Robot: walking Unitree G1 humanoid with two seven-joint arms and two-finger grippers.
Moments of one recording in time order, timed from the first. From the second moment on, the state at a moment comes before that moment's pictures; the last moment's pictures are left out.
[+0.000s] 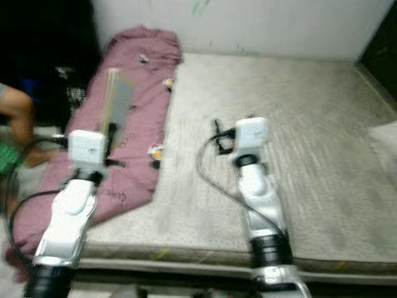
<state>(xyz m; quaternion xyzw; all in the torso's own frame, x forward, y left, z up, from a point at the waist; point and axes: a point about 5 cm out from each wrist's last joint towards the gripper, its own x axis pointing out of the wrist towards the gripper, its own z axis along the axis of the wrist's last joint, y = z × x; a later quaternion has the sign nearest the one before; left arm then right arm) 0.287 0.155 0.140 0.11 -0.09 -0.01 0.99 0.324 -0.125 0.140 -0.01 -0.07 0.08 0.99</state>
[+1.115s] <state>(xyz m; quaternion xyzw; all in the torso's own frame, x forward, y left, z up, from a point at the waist) 0.286 0.149 0.140 0.09 -0.11 -0.01 0.99 0.323 -0.139 0.134 -0.03 -0.06 0.06 1.00</state>
